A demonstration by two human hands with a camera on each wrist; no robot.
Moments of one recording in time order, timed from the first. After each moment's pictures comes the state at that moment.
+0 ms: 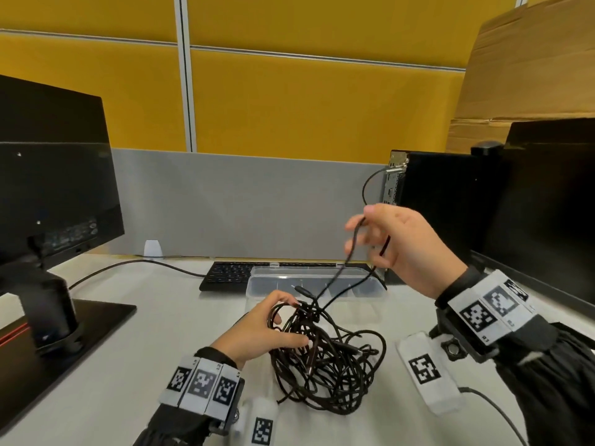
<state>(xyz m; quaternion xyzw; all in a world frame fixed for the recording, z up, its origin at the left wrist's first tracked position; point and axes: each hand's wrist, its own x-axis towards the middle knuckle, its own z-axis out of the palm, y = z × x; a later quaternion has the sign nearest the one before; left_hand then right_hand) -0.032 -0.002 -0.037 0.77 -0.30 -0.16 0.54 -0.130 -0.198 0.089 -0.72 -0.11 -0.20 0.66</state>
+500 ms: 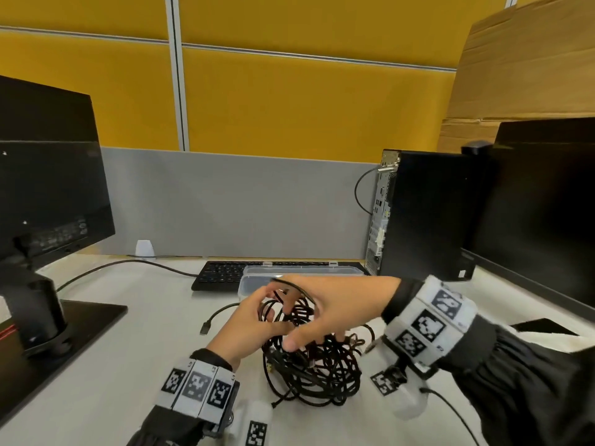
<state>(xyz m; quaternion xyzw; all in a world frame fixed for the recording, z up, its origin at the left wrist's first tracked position) -0.036 -0.011 -0.036 0.74 -0.27 -0.09 0.61 -0.120 -0.153 0.066 -0.95 -0.16 0.13 0.22</state>
